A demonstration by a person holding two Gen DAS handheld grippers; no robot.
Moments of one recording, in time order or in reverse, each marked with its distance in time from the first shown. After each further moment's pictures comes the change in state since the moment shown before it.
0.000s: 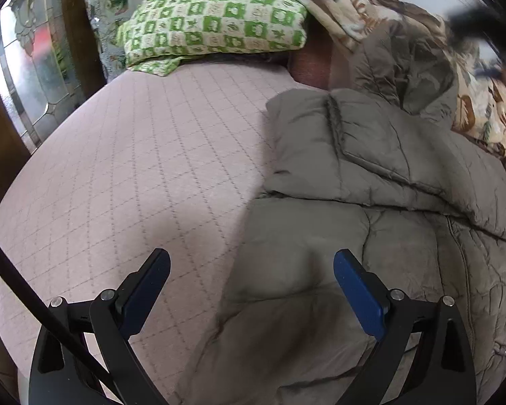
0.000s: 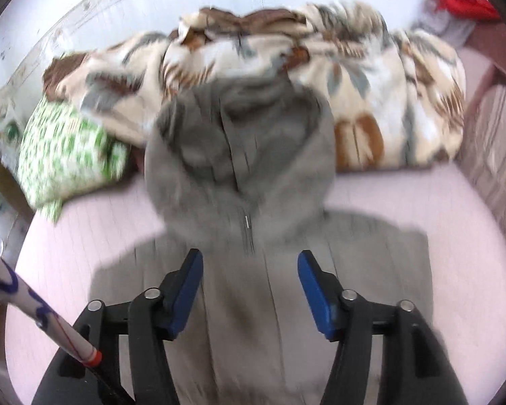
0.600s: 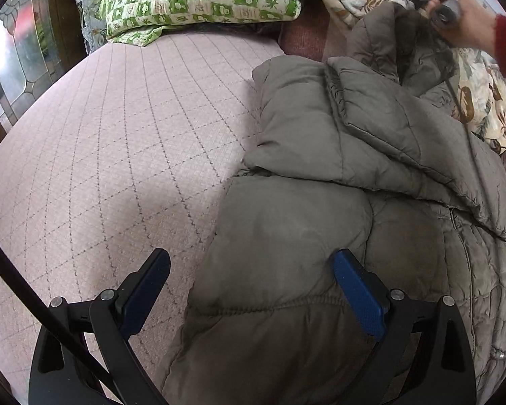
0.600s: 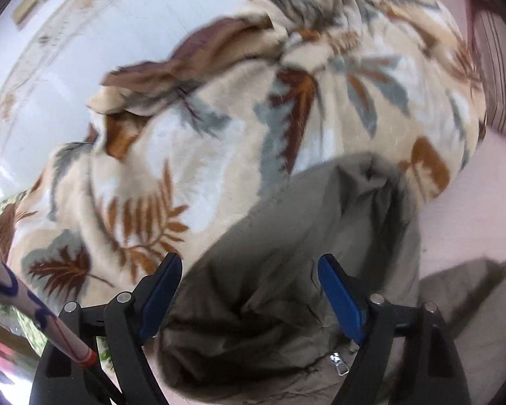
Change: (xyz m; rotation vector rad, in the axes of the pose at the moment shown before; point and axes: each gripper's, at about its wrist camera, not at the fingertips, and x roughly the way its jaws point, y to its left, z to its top) left arm 0.036 -0.001 -0.003 -0.034 0.093 -0.074; right arm 0.129 0.001 0.136 0.494 -0.023 0.049
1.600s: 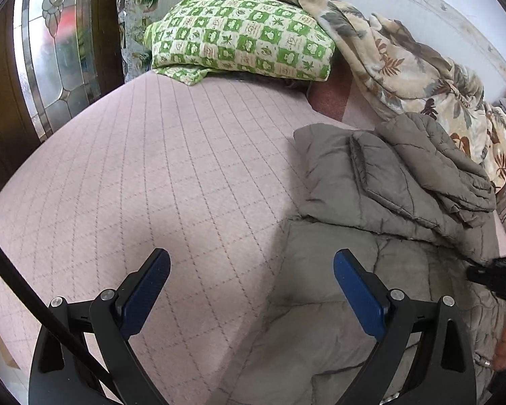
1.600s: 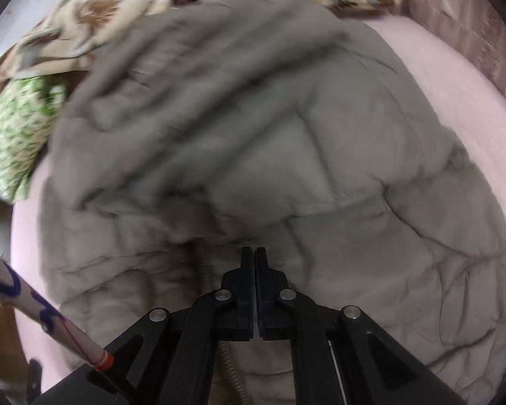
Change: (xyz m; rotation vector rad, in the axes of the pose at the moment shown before) left arm -0.075 0.049 0.004 -0.085 -0.163 0.032; right arm -0.127 -0.210 -0.241 -0.200 0.343 -0.135
